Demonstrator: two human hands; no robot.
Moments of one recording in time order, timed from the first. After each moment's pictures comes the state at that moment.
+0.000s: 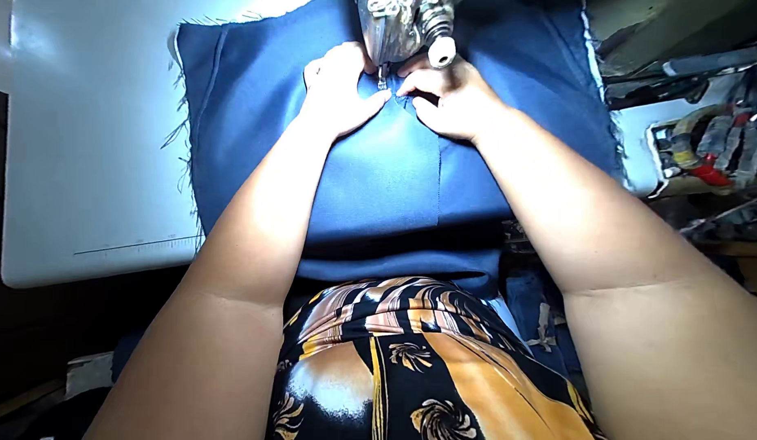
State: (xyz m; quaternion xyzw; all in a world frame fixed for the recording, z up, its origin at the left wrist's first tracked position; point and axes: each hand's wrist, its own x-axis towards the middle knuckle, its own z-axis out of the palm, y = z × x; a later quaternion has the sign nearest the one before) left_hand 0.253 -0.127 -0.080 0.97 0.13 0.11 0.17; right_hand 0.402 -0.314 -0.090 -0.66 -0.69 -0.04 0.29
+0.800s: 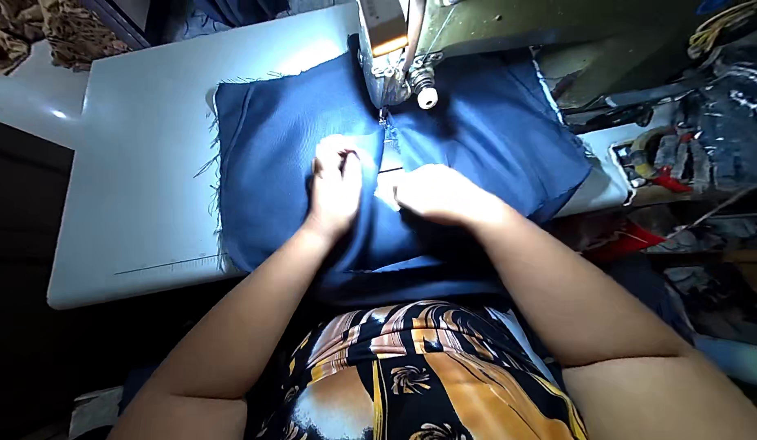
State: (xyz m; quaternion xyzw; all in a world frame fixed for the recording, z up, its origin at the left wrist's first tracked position) left_hand 0.150 -0.199 -0.076 0.85 0.11 0.32 0.42; right_hand 0.293 -0.357 -0.044 -0.74 -0.63 0.15 0.17
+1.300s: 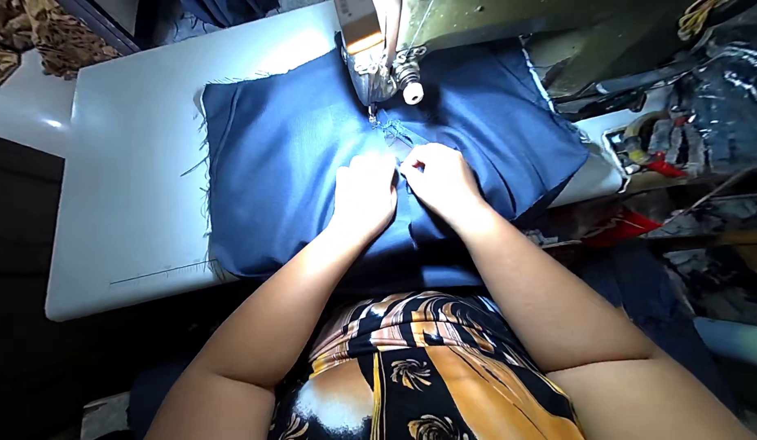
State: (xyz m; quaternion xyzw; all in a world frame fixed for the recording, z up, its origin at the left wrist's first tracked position) left_hand 0.186 -0.241 -0.075 0.98 0.14 0.14 0.10; right_hand 0.292 -0.358 -0.068 -0.86 -0.40 0.05 0.31
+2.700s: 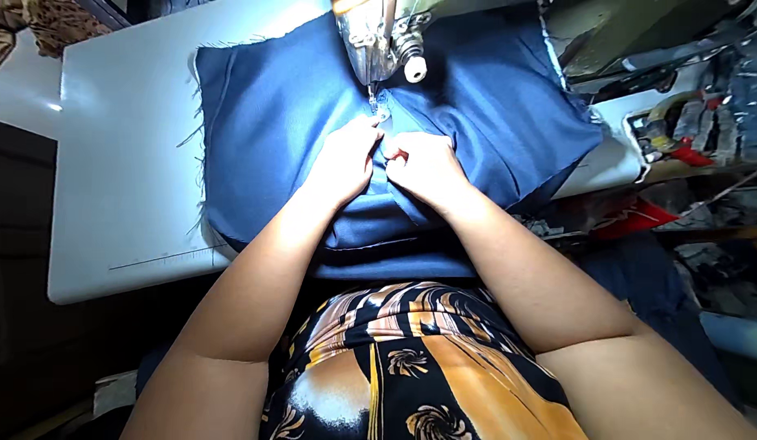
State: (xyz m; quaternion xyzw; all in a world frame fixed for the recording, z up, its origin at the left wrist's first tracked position) left_hand 0.194 -0.183 -0.083 0.98 -0.02 0.16 0.14; right_hand 0.286 -0.345 -0.076 -0.82 -0.47 0.03 0.33
